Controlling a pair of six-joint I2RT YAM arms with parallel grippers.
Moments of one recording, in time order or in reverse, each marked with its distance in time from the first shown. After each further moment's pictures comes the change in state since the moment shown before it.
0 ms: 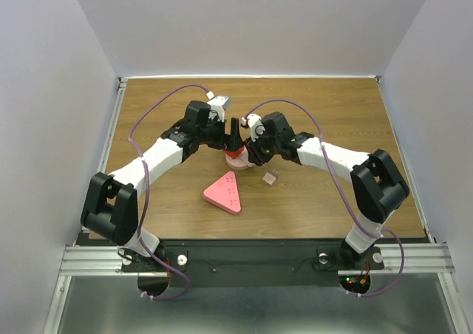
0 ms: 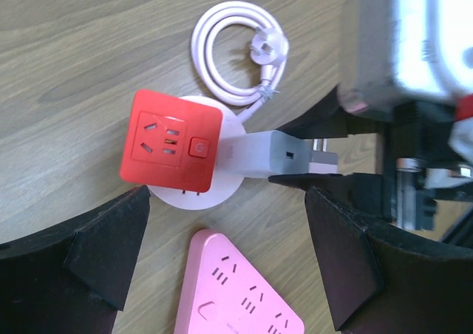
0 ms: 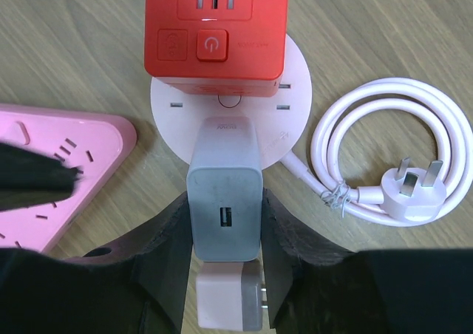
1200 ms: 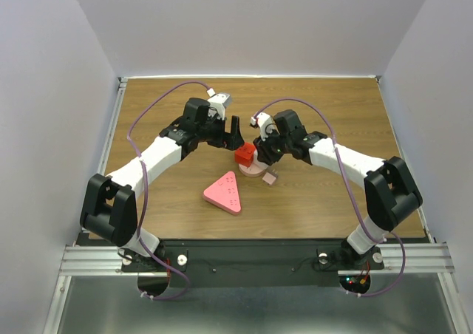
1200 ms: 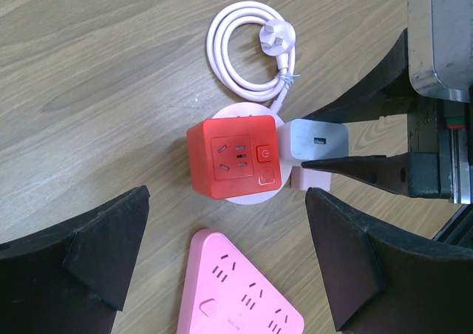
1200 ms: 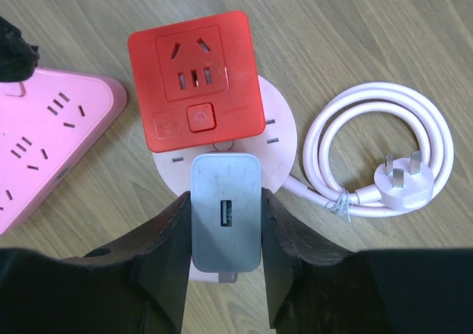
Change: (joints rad) left arm 0.000 -0.004 0.023 -0.025 0.003 0.021; right arm -0.059 -0.093 -0.042 -0.046 -0.095 -0.084
